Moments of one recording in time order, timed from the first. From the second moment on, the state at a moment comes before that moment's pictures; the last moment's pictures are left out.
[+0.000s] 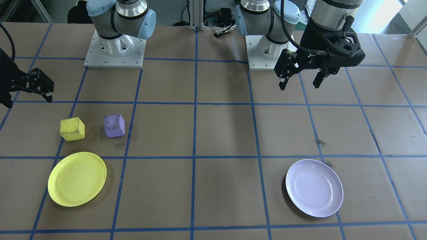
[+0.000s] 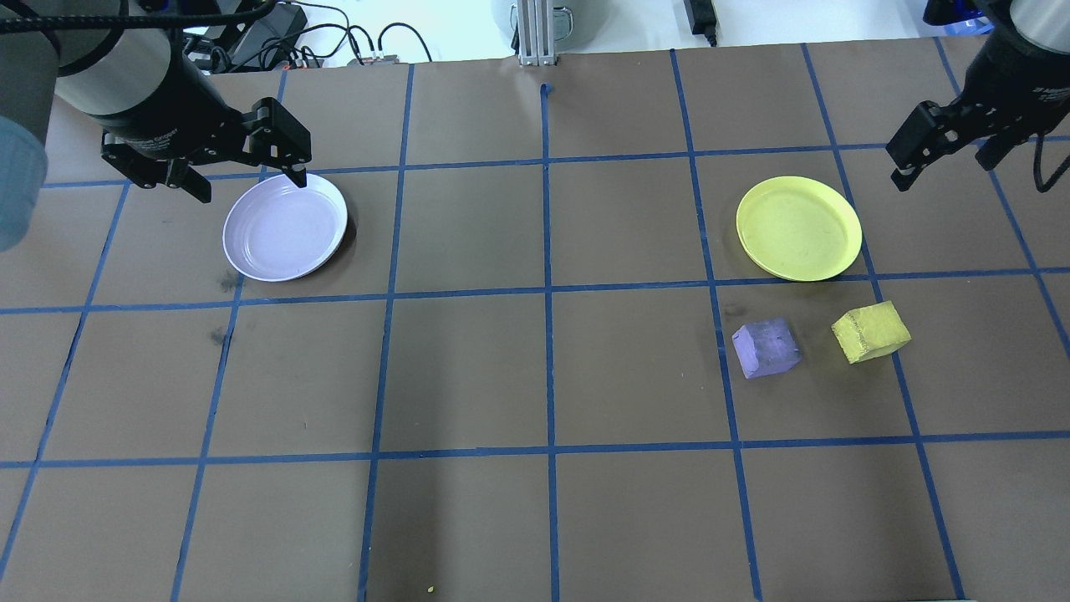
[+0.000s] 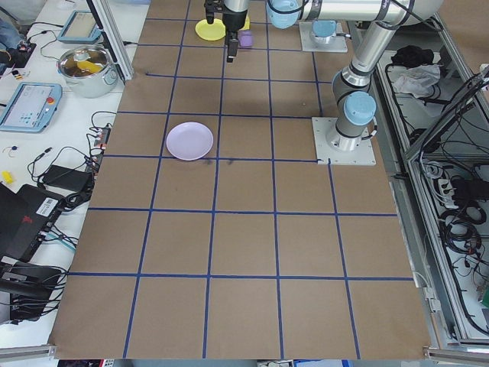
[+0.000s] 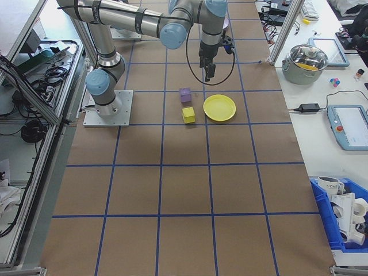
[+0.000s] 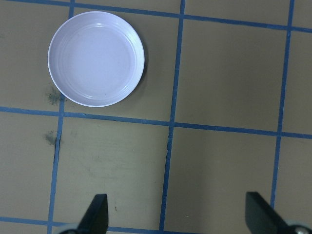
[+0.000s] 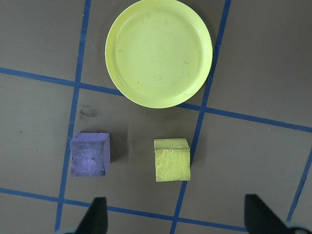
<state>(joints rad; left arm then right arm) -1.52 -1.48 -1.65 -1.42 1.55 -0.06 1.27 -1.52 1.58 -1.61 -1.62 -0.51</state>
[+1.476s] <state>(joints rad) -1.52 -1.48 -1.65 -1.42 1.55 -0.07 1.23 -1.32 1.85 -1.83 -1.73 -0.51</state>
